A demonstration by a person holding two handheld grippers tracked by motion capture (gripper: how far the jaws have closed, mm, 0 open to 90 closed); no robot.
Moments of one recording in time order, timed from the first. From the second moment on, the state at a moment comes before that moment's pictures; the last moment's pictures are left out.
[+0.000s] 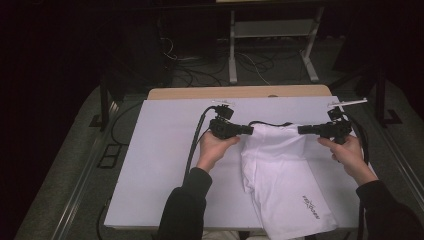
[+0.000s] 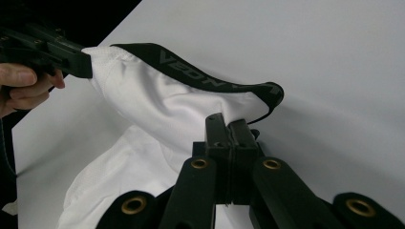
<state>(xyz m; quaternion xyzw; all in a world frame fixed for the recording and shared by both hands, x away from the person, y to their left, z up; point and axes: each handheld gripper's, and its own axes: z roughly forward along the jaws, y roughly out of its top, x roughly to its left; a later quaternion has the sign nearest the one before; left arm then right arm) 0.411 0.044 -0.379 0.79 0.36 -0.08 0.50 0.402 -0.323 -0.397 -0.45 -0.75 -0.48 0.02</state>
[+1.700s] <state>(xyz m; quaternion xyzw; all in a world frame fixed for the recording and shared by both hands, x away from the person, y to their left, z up) 0.342 0.018 -0.379 0.81 0.27 -0.14 0.51 0.352 -0.336 -0.402 -0.42 -0.78 -0.46 0.05</state>
